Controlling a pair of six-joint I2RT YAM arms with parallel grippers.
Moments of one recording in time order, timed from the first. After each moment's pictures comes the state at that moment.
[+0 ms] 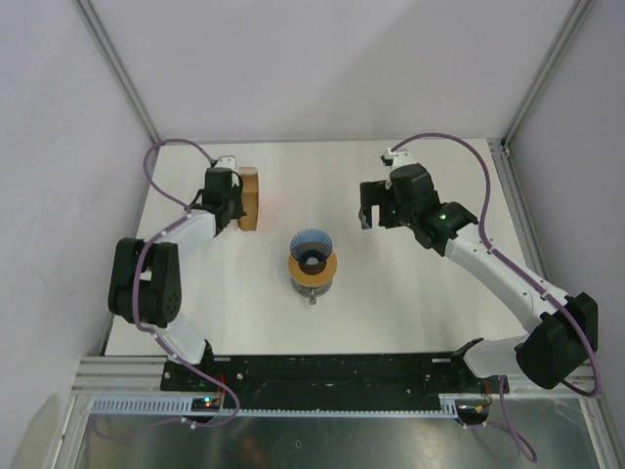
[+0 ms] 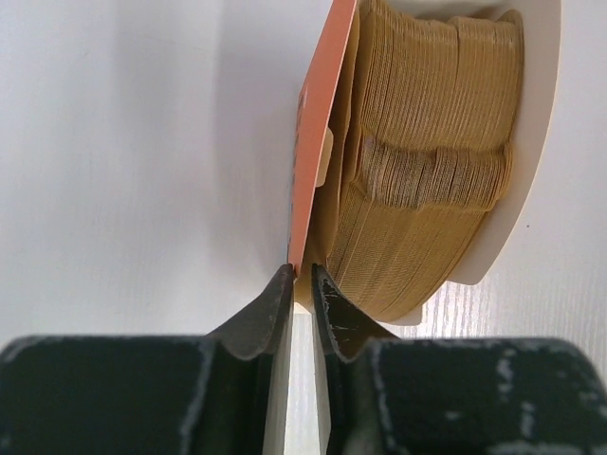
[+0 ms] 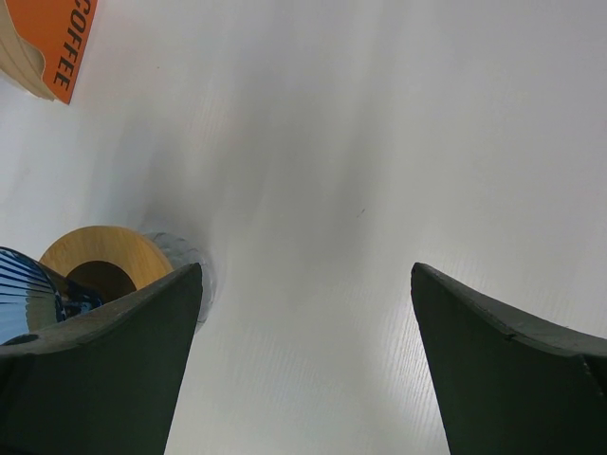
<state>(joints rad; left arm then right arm) -0.15 1.66 1.02 -0.05 -0.15 -0.16 0.57 1.33 1.21 -0.49 0.15 0.30</state>
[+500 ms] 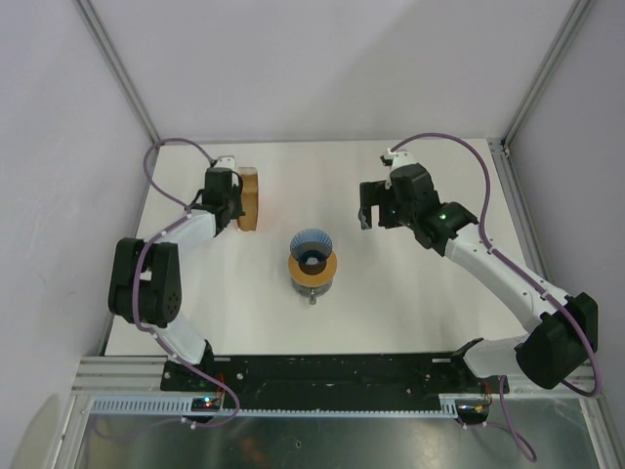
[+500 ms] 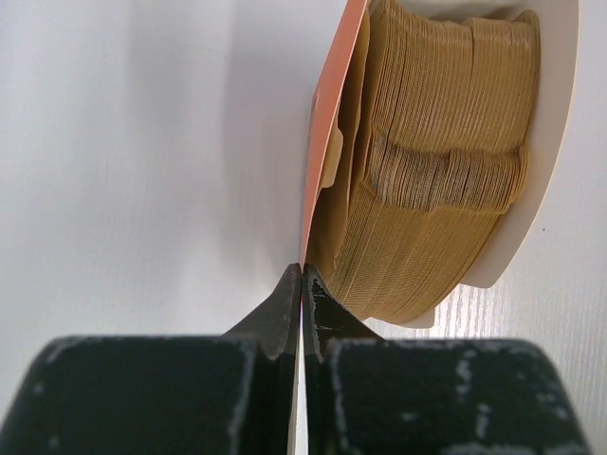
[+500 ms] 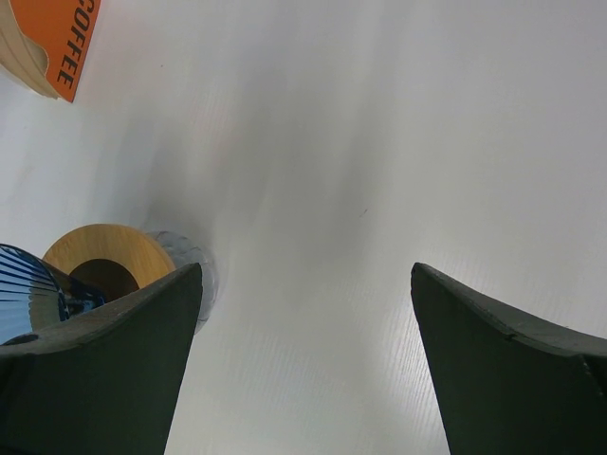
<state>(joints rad) -0.14 1.66 1.02 -0.05 -0.18 -0.15 0.57 1.33 1.21 -0.49 0.14 0.30</state>
